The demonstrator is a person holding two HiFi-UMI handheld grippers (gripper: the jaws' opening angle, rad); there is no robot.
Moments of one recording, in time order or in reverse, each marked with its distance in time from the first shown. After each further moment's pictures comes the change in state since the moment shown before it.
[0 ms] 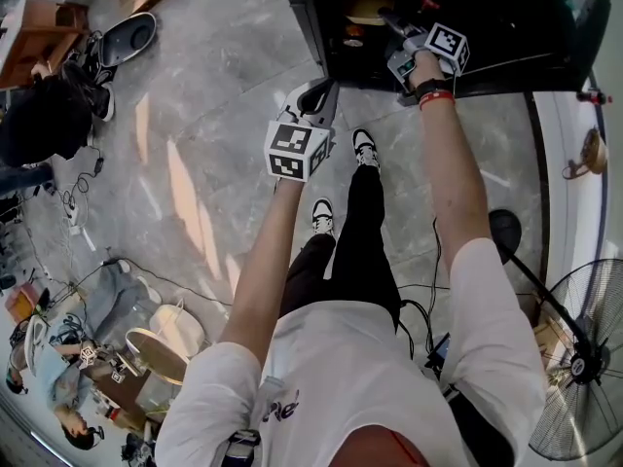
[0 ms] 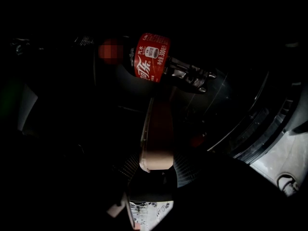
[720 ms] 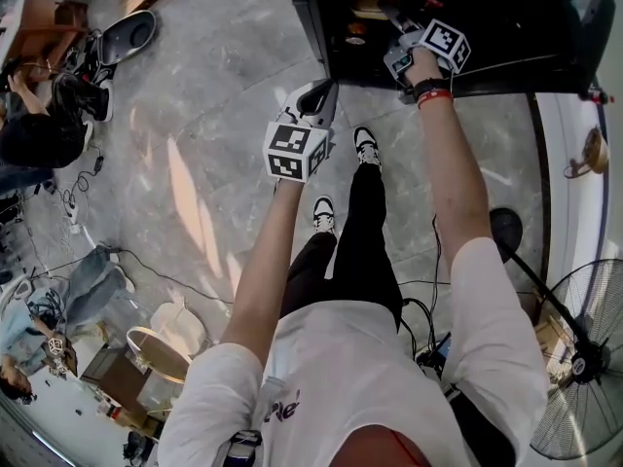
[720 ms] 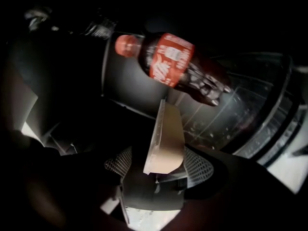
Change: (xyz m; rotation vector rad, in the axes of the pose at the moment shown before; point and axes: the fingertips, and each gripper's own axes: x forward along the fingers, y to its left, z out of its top) left arm -0.001 0.014 -0.014 -0.036 0.021 0.001; right arm 0.016 0.002 0.008 -0.146 -0.070 -0.025
